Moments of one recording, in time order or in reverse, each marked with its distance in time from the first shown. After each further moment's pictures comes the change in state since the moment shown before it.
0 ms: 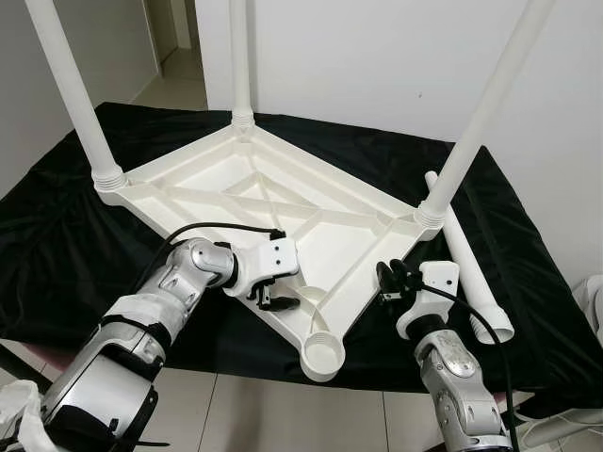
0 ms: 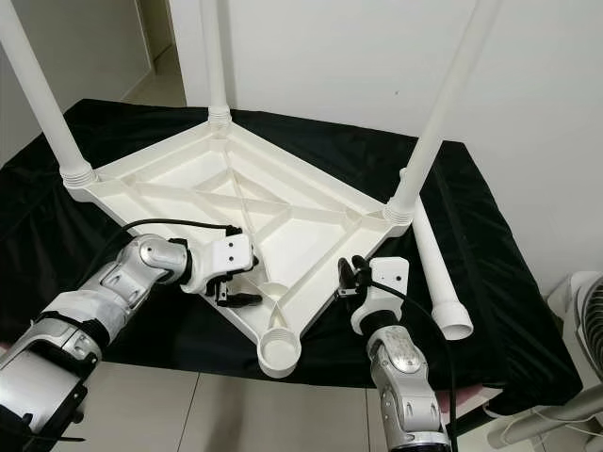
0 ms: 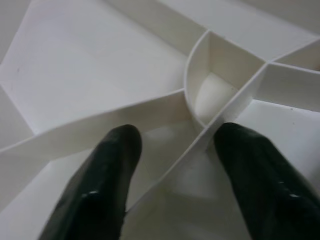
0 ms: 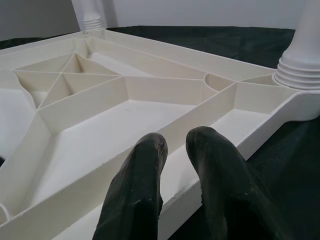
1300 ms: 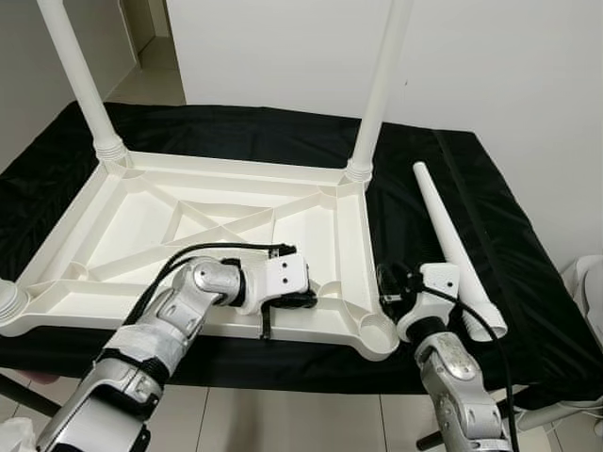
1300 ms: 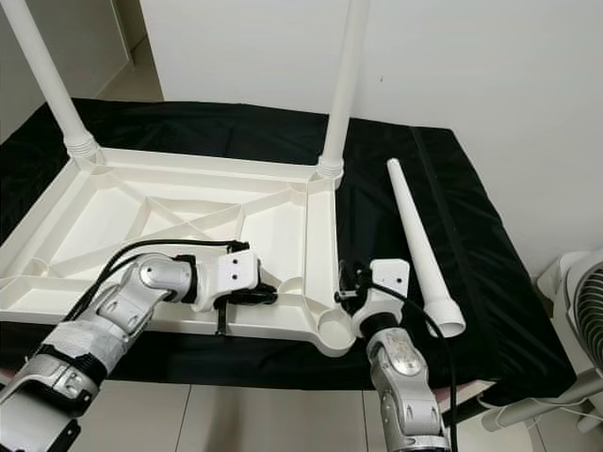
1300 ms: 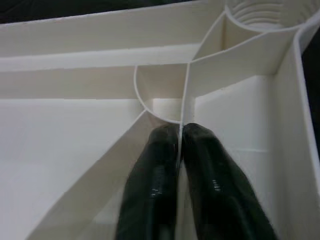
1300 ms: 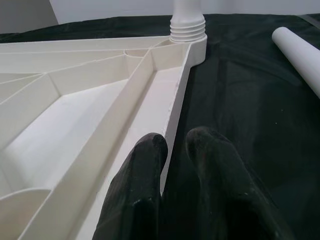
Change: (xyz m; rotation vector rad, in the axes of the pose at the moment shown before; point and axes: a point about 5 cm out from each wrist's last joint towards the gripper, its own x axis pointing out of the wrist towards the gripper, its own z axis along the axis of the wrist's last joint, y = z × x) left arm 0.003 -0.029 0.011 -0.053 -0.154 -0.001; right arm -0.001 0.001 0.001 0.006 0.003 -0.003
